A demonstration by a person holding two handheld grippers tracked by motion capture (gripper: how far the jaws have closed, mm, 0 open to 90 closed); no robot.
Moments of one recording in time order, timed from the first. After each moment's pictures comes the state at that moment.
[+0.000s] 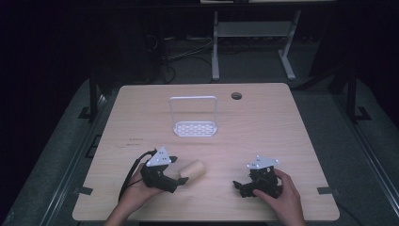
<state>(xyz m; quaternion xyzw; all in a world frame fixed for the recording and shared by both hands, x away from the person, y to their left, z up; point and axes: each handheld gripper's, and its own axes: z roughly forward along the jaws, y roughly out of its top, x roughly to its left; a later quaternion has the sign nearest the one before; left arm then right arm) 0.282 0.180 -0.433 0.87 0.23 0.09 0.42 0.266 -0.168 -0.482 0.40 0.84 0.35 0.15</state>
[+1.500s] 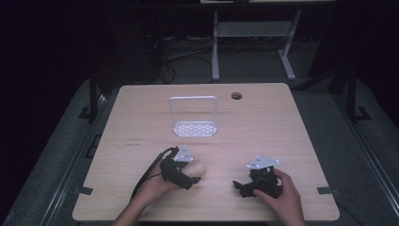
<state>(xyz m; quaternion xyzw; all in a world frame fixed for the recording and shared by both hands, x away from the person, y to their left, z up) 0.304 0.132 -0.450 0.91 0.21 0.08 0.33 0.266 -0.169 -0.482 0.40 0.84 0.35 0.15</state>
